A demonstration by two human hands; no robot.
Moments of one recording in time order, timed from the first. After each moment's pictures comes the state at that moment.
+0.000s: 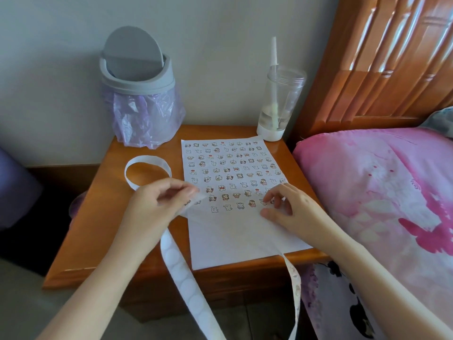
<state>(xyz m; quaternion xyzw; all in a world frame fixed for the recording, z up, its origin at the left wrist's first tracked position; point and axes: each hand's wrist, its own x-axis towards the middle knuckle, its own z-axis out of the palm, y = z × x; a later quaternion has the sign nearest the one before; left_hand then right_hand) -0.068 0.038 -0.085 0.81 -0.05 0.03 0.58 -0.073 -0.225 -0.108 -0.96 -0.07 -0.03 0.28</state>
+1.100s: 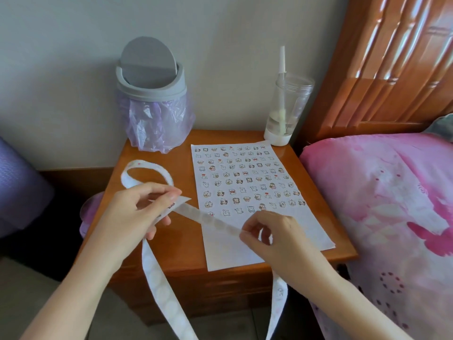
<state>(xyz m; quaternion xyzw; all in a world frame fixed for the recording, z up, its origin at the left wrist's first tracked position) -0.073 0.084 -0.071 0.80 -0.01 0.00 0.59 -0.122 -0.141 -0.075 -0.95 -0.07 0.01 0.30</state>
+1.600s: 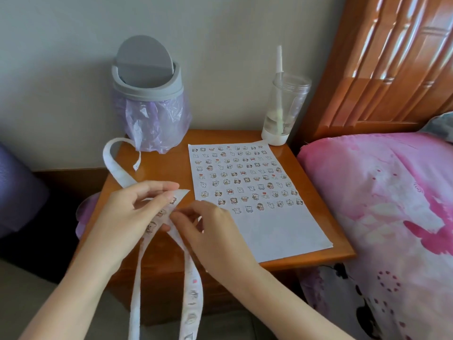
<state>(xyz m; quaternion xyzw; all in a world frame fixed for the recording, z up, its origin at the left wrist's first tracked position) -0.079 0.079 -0.068 0.79 0.00 0.00 0.61 -0.105 -0.060 -0.079 -0.89 -0.08 0.00 0.45</state>
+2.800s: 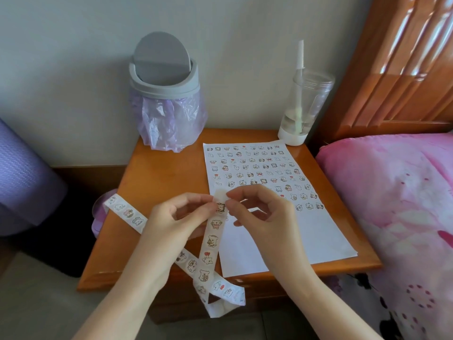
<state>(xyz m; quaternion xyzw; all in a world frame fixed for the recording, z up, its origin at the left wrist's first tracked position) -0.088 0.053 -0.076 0.71 0.04 -0.09 0.70 -0.095 -0.097 -0.081 -0.79 -0.05 -0.11 0.59</state>
